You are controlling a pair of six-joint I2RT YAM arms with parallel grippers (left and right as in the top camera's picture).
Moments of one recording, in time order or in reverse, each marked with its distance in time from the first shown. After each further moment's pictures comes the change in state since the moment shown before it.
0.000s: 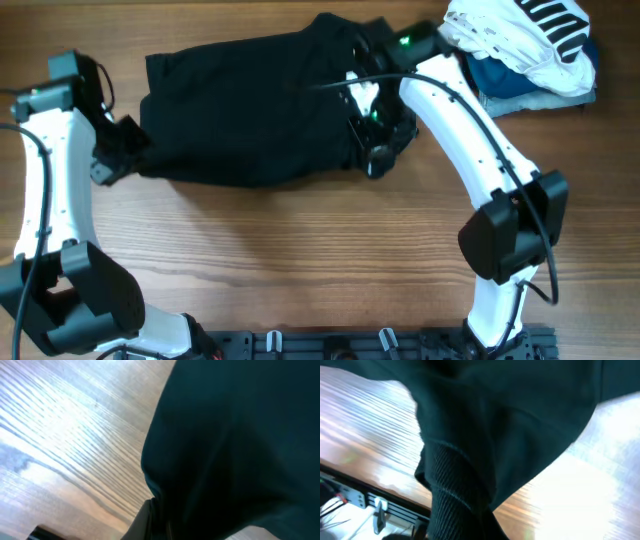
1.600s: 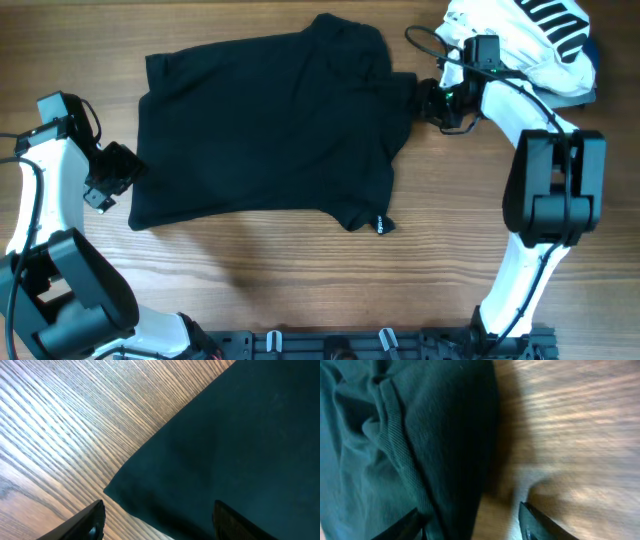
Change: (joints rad) left arm 0.137 -0.002 -0.240 0.297 0.009 0.000; right arm -0.458 0.119 -0.429 1.023 -0.285 0.229
